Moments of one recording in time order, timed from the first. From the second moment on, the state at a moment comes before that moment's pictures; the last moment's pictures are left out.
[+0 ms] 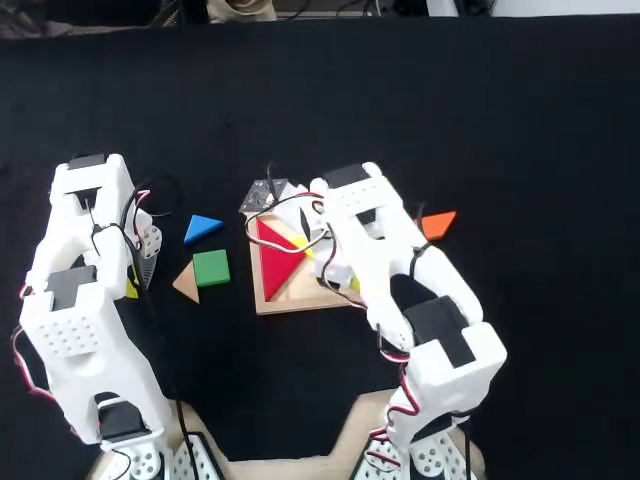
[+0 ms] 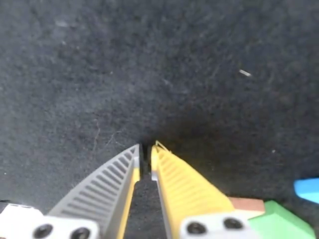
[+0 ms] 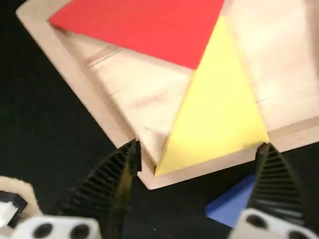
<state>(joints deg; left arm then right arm) -17.9 28.9 3.9 83.4 34.9 -21.2 12.5 16.2 75.6 49.2</state>
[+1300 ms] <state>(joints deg) -17.8 28.9 3.9 83.4 34.9 -25.6 32.6 -6.3 85.3 43.2</state>
